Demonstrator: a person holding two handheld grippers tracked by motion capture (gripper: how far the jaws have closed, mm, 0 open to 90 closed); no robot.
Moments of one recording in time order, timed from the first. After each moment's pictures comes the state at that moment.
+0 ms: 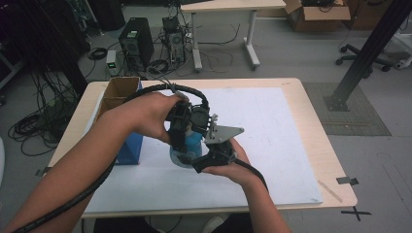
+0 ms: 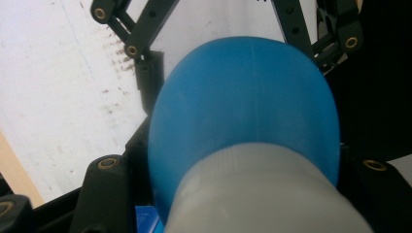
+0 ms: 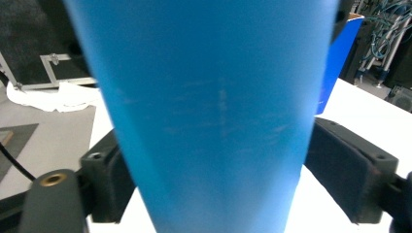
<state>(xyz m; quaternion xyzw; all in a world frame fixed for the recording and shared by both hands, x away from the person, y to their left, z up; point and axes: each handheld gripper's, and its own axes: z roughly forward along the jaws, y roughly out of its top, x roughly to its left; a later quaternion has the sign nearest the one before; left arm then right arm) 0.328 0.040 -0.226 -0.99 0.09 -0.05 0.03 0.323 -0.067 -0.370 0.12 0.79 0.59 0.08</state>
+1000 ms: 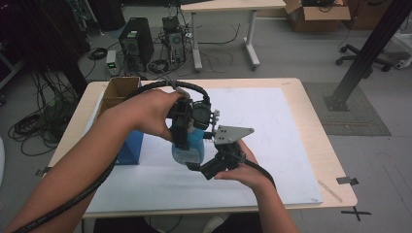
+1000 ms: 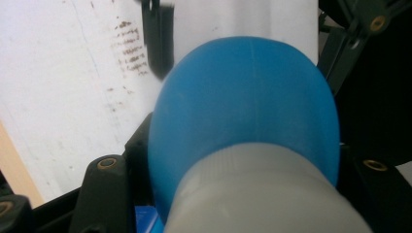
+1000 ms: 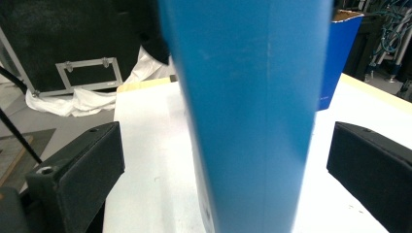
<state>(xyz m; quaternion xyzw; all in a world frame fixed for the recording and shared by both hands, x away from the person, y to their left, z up) 0.338 0.042 -0.217 -1.00 0.05 -0.05 0.01 0.314 -0.090 -0.361 0.12 0.79 0.60 0.06</state>
